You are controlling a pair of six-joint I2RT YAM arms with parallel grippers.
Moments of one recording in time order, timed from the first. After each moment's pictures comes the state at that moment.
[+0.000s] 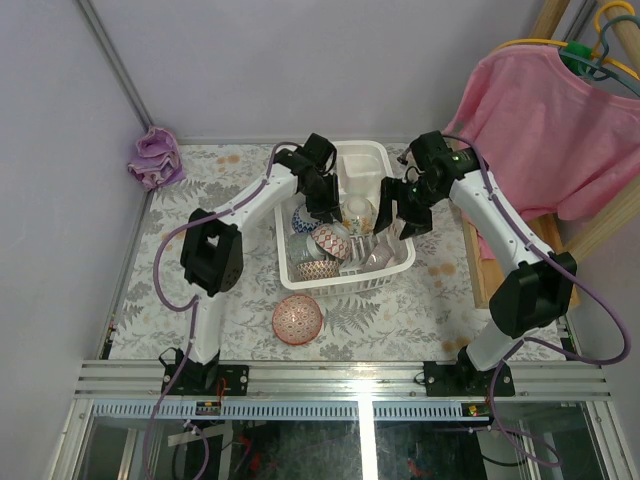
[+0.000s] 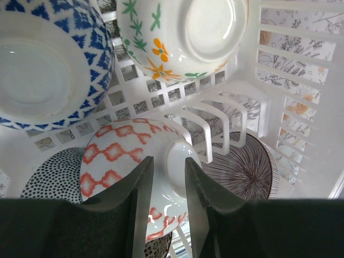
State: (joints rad) left arm -0.51 2.12 1.91 -0.90 0.26 -0.61; right arm 0.34 1.65 1.63 -1.20 -0.38 0.39
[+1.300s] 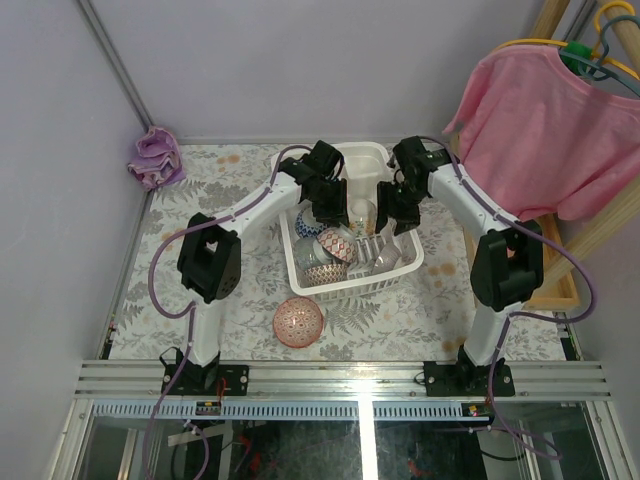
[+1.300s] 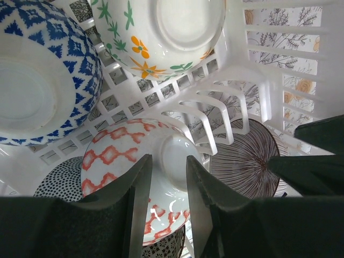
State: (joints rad) left arm -0.57 2.06 1.81 -0.81 0.26 -0.57; right arm 0.34 1.86 1.62 -1.06 -0.25 0.35
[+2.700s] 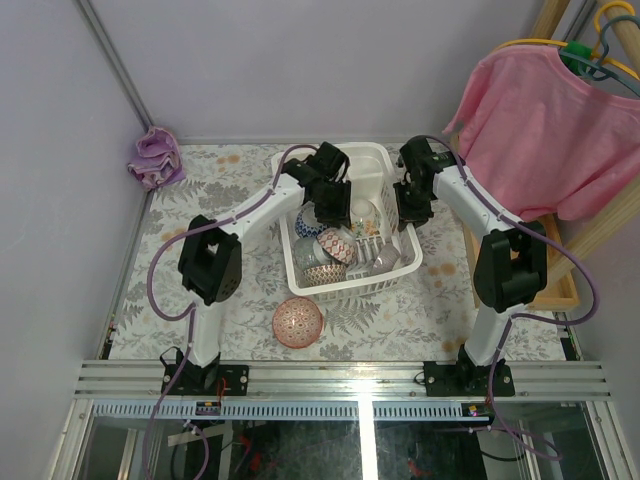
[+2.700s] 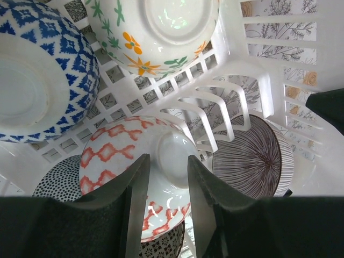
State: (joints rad) left arm -0.59 2.05 1.82 -0.82 0.23 -0.53; right arm 0.31 1.85 1.58 -1.03 -0.05 0.23
